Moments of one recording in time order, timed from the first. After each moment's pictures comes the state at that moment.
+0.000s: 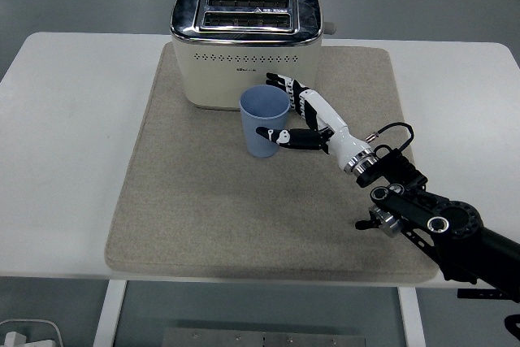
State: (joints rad) left arm -0.05 0.00 0.04 -0.11 -0.04 -0.13 0.05; right arm 0.75 -0.10 0.38 0.91 -0.77 -0.18 0.54
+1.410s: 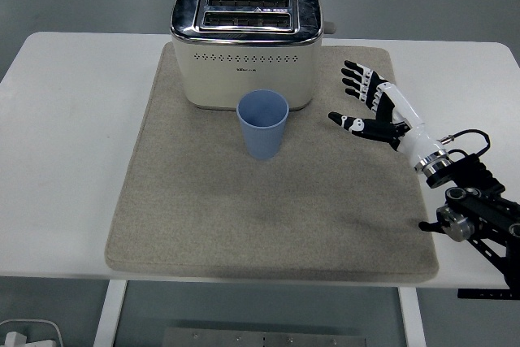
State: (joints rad) left arm -0.05 0.00 0.04 -0.11 -0.04 -0.13 0.05; right arm 0.64 -0.37 0.52 1.04 -0.65 -0.13 0.55
